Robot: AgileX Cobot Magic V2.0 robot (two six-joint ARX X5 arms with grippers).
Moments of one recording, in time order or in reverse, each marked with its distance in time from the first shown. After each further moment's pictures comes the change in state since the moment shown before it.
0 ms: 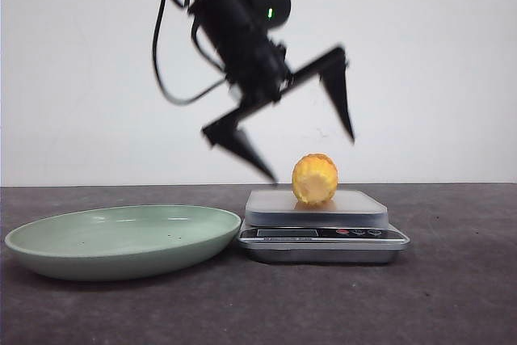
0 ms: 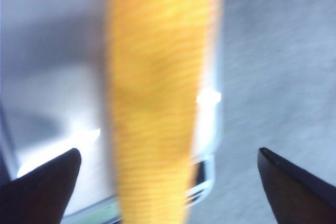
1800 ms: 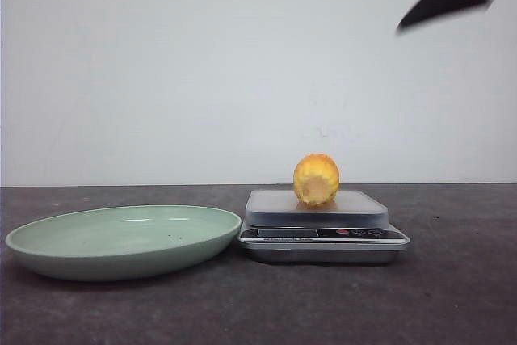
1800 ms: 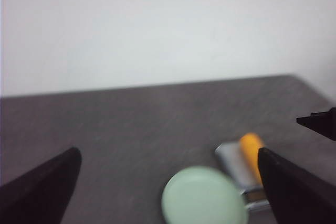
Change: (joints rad) left arm -0.003 -1.369 -0.024 -0.583 -0.729 0.404; right arm 0.389 0.725 0.000 0.541 0.074 0.241
